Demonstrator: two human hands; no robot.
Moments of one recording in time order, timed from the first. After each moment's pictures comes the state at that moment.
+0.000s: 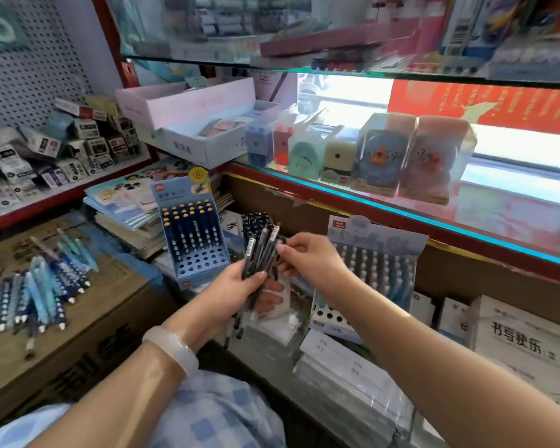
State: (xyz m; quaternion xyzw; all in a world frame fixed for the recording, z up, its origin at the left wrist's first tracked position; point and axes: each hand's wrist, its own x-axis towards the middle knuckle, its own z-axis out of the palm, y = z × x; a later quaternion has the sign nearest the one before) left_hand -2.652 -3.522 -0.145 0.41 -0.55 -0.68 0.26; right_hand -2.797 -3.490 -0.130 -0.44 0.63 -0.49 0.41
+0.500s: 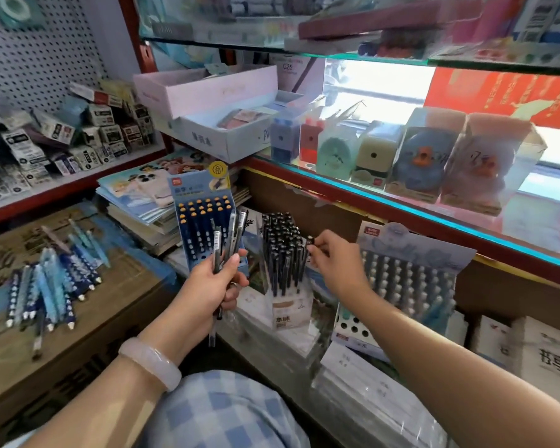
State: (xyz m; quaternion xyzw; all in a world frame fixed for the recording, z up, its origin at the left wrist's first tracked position) left_hand -2.617 -3.563 -0.157 0.47 -0.48 -0.64 0.38; right_hand -2.811 -3.540 -0.180 -0.52 0.73 -0.42 0.18
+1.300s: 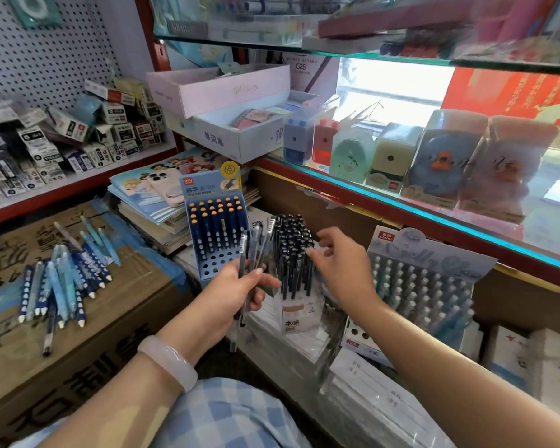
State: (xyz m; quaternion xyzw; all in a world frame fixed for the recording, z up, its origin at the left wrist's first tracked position) left_hand -2.623 -3.563 -0.156 0.46 -0.52 -0.64 0.31; right_hand -2.795 -3.543 -0.171 -0.54 0.74 -0.38 0.12
